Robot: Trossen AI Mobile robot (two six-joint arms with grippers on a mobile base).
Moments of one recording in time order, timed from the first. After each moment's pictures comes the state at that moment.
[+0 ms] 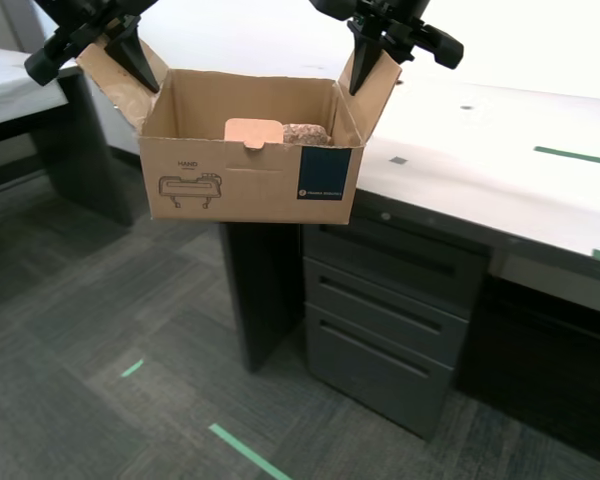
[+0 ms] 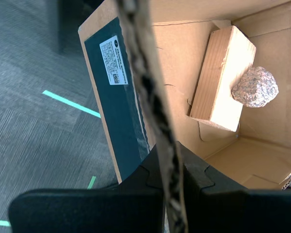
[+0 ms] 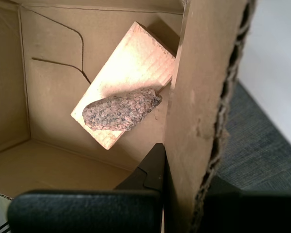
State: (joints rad) arm 0 0.45 2.05 1.77 -0.94 -0.36 0.29; arm 1 -0.16 1.73 1.37 -0.83 0.43 -0.11
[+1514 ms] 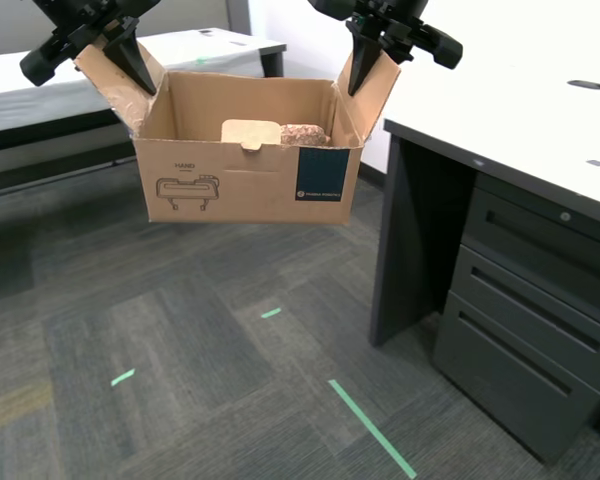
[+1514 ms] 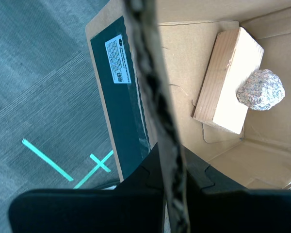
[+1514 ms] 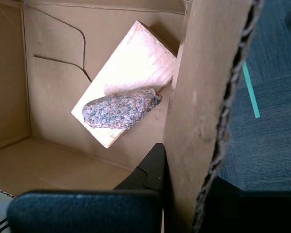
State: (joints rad) arm 0 0.45 2.05 1.77 -0.95 -0.36 0.28; arm 1 -0.16 1.73 1.37 -0.85 0.40 -0.13
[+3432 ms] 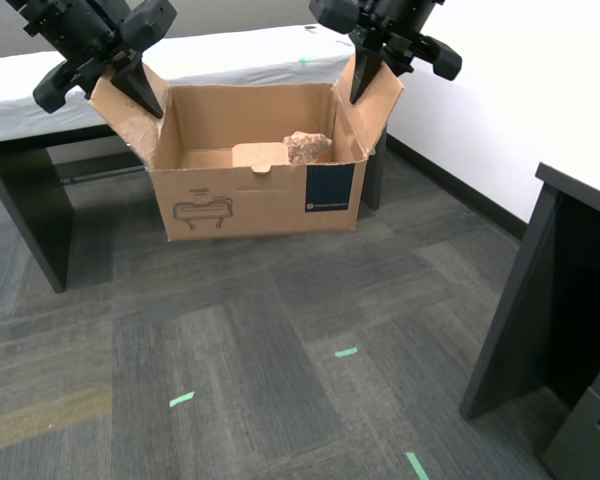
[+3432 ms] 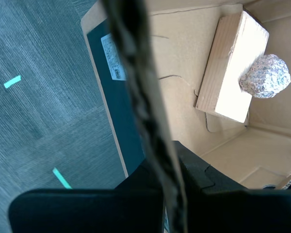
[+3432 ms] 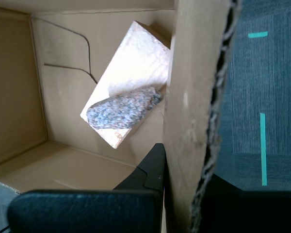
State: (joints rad) arm 0 0.43 2.05 1.72 -0.86 -0.36 0.29; arm 1 -0.16 1.72 1.23 -0.67 0.42 -0.14
